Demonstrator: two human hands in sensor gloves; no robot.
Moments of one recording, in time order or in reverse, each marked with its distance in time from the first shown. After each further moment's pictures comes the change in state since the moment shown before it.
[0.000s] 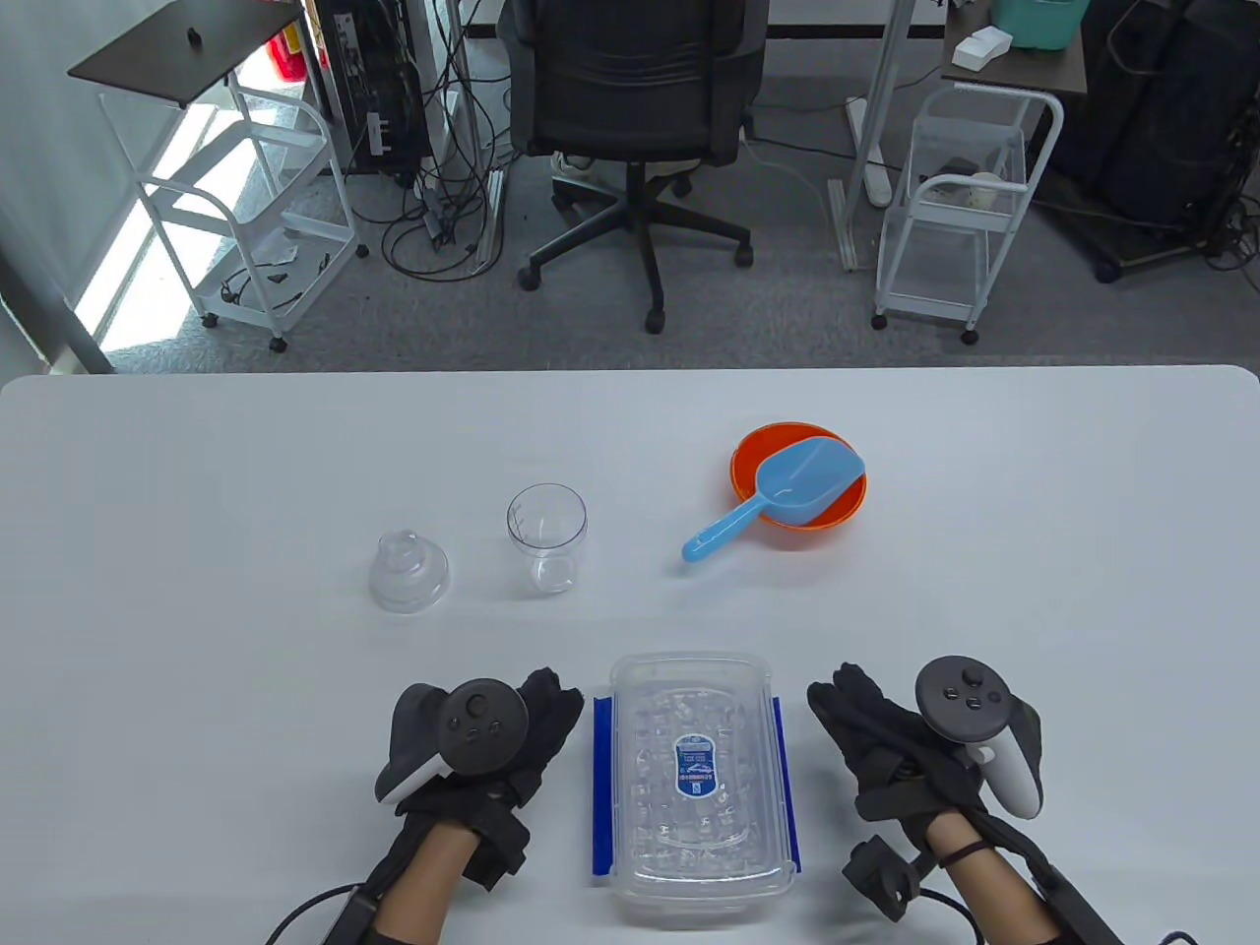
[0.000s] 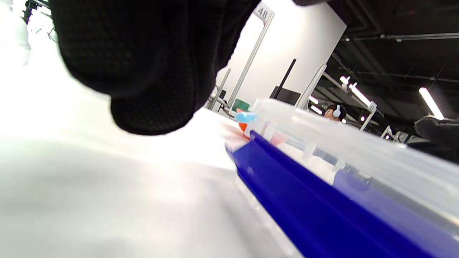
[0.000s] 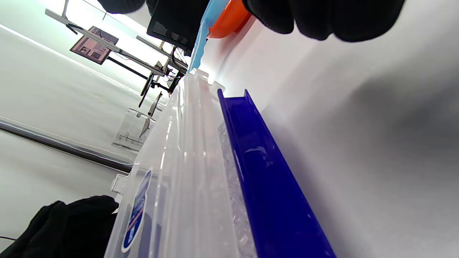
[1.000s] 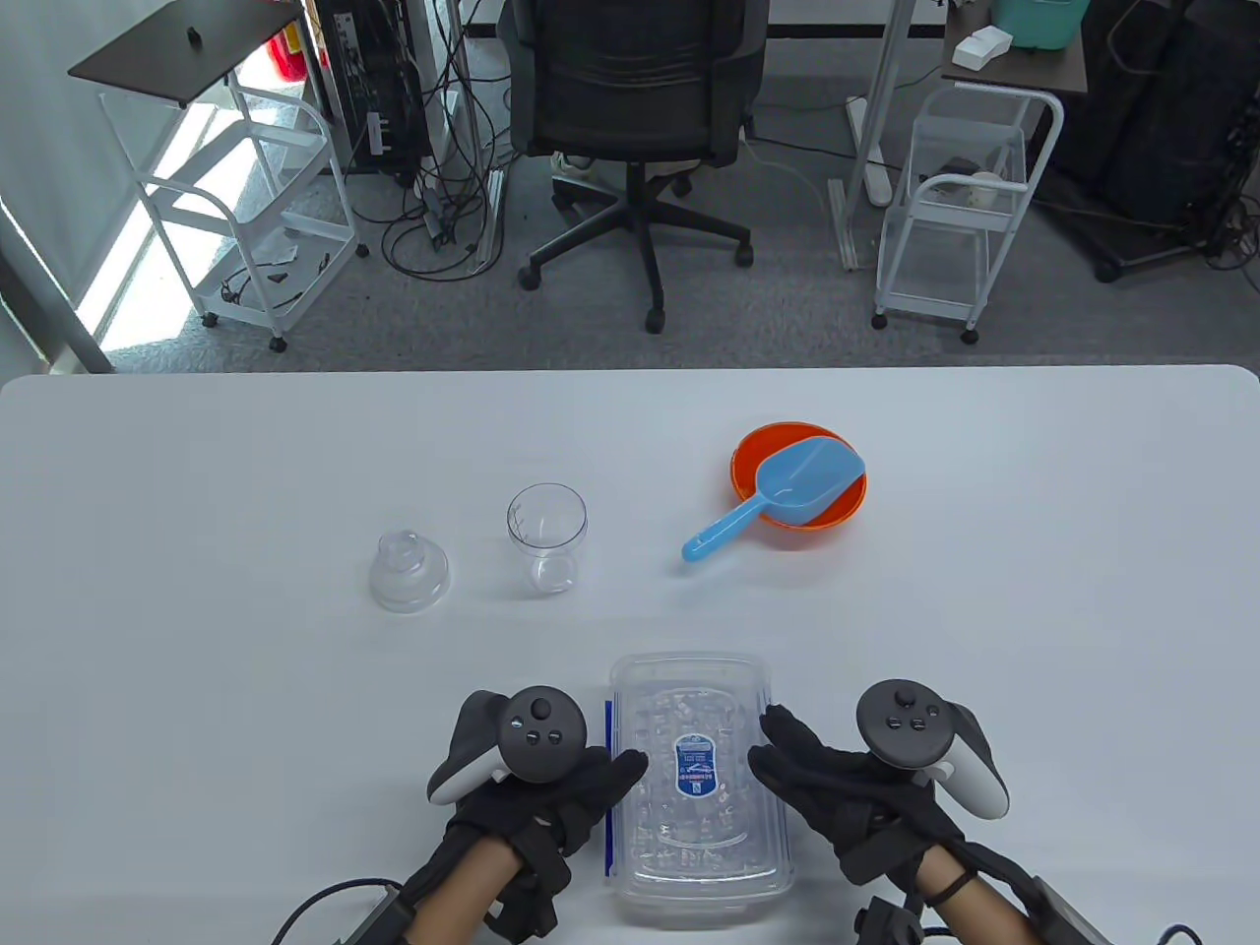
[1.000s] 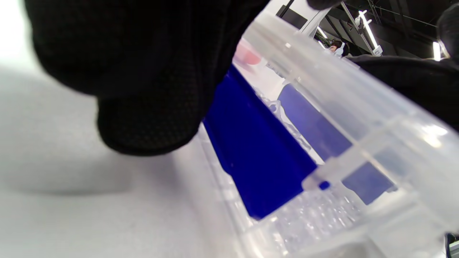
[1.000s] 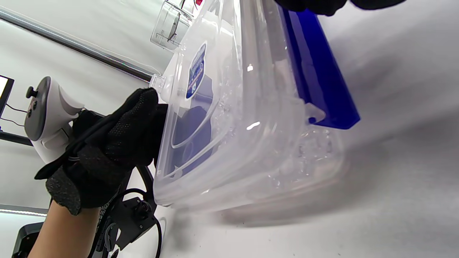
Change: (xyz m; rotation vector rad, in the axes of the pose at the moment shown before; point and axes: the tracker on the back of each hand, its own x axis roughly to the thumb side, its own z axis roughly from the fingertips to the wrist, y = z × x) left_hand 0.030 -0.044 -0.006 -0.381 -0.003 0.141; right_hand 0.022 0.041 0.014 0.392 -0.107 0.046
